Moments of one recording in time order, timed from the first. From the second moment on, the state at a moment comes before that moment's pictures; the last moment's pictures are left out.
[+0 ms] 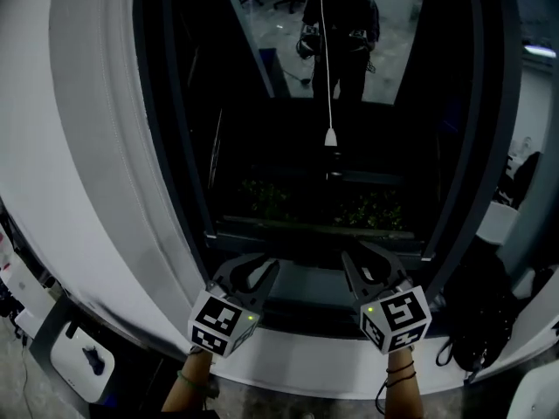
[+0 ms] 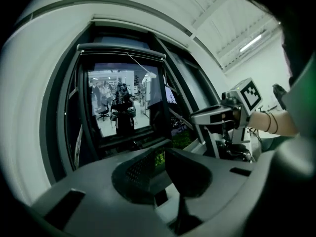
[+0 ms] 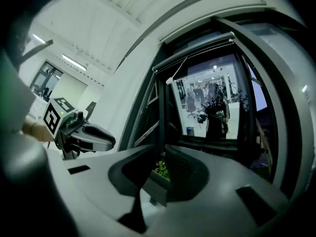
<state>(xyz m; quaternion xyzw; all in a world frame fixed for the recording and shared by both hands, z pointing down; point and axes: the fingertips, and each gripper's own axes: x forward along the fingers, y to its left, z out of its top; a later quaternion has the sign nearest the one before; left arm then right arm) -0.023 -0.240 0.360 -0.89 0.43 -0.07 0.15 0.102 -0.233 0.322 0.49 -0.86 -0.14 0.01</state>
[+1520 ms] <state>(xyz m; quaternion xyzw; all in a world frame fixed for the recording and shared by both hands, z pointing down) -0.065 0.158 0.506 -0.94 0.35 -0.05 -0.04 -0.008 0.171 0.491 0.54 -0.84 0.05 0.02</state>
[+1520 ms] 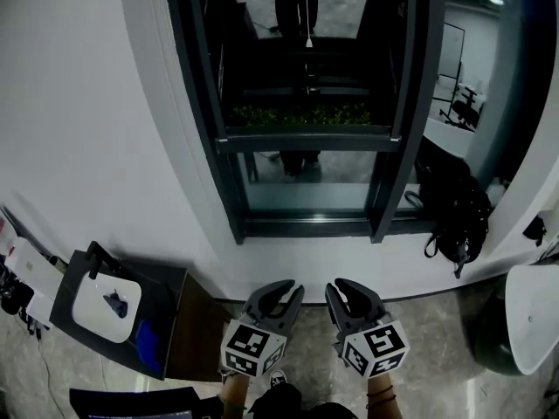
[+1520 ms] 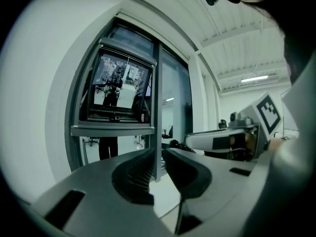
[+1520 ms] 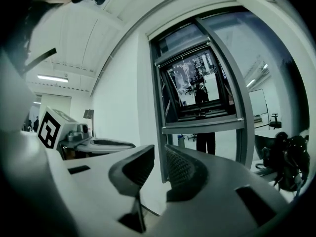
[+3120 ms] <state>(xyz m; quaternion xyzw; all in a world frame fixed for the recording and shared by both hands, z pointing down) -0.043 0.335 0.540 -0.91 0.41 -0.06 -0.07 0.020 0.332 0.523 0.50 -0.86 0.05 0.04</state>
